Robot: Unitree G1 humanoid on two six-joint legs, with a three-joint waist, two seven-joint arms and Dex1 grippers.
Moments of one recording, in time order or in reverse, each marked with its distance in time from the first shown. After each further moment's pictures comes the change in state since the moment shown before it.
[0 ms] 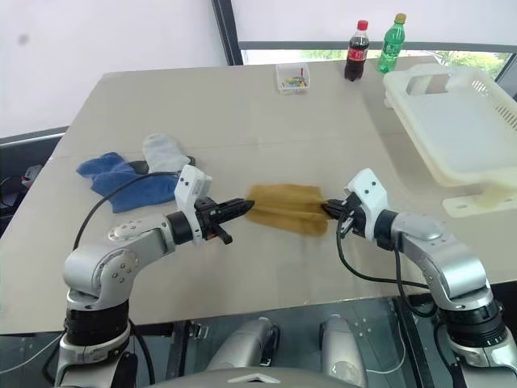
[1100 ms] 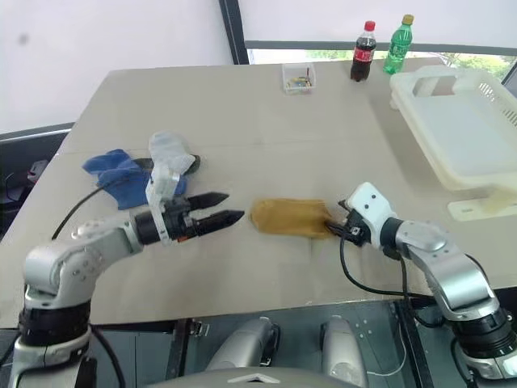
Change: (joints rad) left arm -0.081 0.187 0.063 0.093 -0.254 -0.071 -0.194; right arm 0.059 -0.106 -0.006 0.012 -0.140 -0.202 0.053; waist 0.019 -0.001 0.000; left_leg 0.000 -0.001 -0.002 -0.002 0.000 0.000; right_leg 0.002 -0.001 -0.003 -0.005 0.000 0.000
